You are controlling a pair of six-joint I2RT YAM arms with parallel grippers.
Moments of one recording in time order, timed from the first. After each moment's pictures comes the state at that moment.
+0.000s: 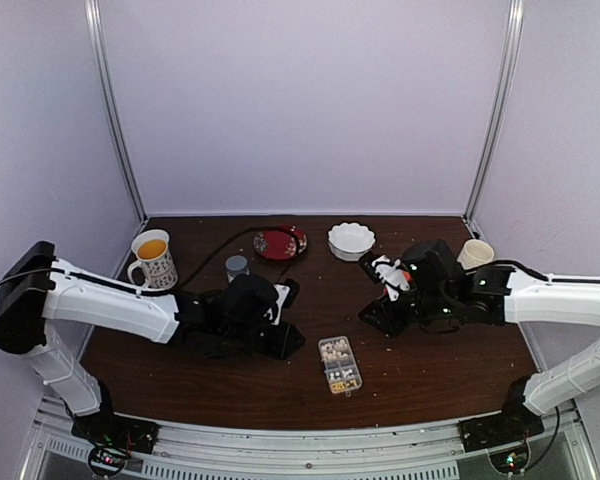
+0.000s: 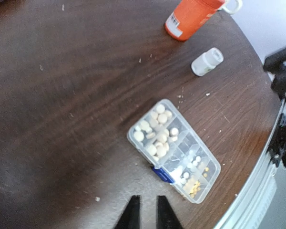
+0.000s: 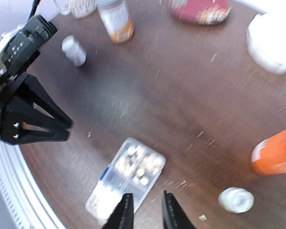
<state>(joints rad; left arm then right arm) -1.12 1.64 0.89 0.00 -0.01 -0.67 0.89 1.29 0.83 -0.31 -0.05 0.23</state>
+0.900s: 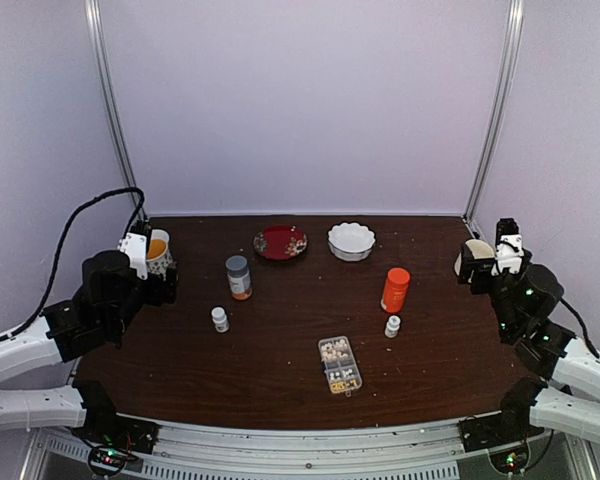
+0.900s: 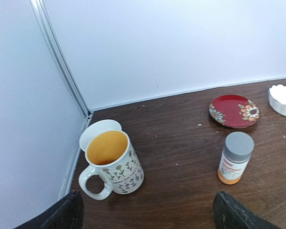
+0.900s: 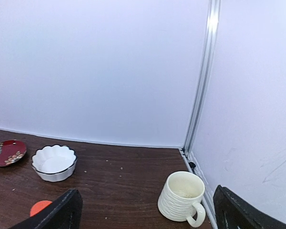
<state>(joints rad) -0.73 0.78 0.53 -0.08 -0.70 -0.04 0.56 0.61 0.32 0.36 0.61 -0.16</state>
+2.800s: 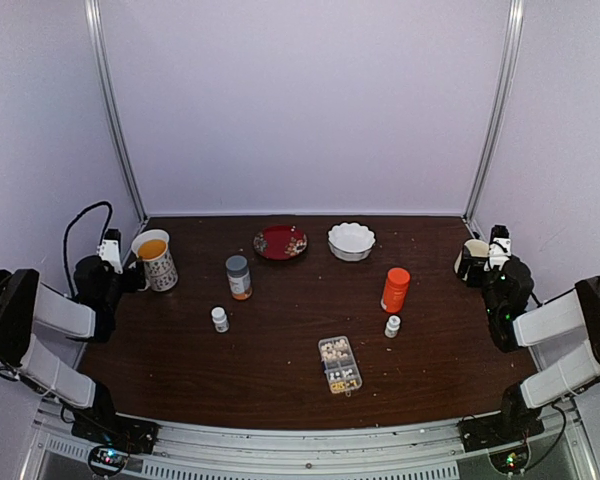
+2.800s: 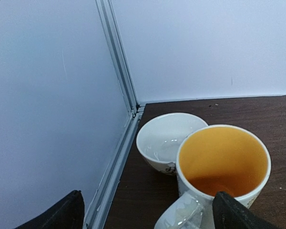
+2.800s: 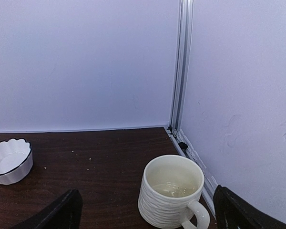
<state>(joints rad) 0.06 1.42 0.30 0.97 -0.15 0.18 0.11 1.36 0.25 1.12 0.31 -0.03</state>
